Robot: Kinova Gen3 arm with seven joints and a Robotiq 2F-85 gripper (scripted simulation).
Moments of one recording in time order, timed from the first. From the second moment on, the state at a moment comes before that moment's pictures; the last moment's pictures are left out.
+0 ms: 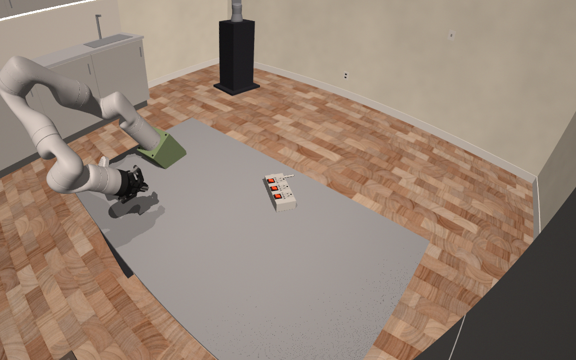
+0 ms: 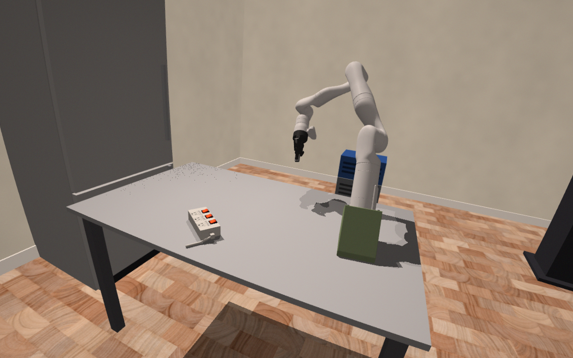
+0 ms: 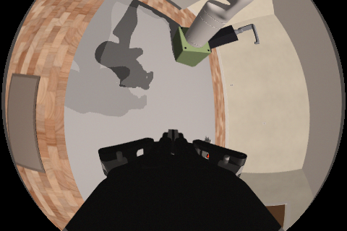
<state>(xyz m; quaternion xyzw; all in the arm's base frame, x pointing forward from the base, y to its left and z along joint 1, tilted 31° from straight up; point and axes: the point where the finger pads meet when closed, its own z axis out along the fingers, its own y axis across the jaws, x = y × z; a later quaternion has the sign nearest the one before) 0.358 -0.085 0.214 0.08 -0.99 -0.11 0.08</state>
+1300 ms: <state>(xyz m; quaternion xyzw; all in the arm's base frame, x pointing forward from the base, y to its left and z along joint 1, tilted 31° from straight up) 0.386 -0.068 0.207 0.05 -0.99 -0.07 0.06</state>
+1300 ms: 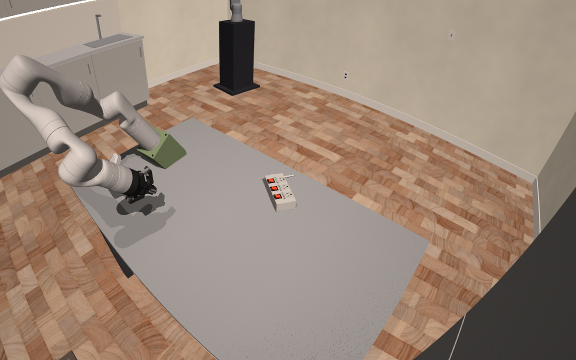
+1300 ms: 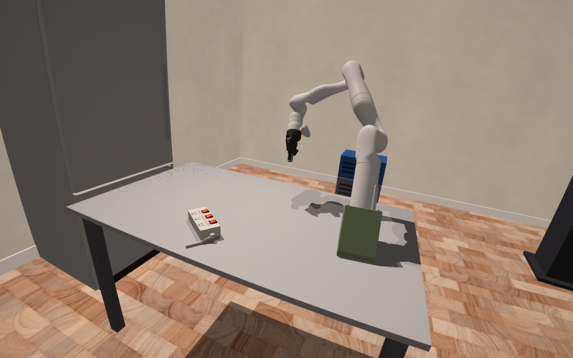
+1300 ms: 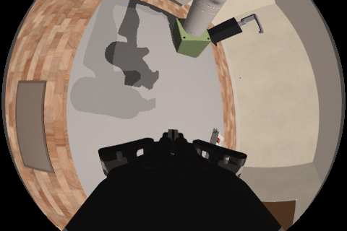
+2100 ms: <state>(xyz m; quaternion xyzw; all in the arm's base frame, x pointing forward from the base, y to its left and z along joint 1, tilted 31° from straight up) 0.404 -0.054 0.204 0.03 -1.00 -0.05 0.05</state>
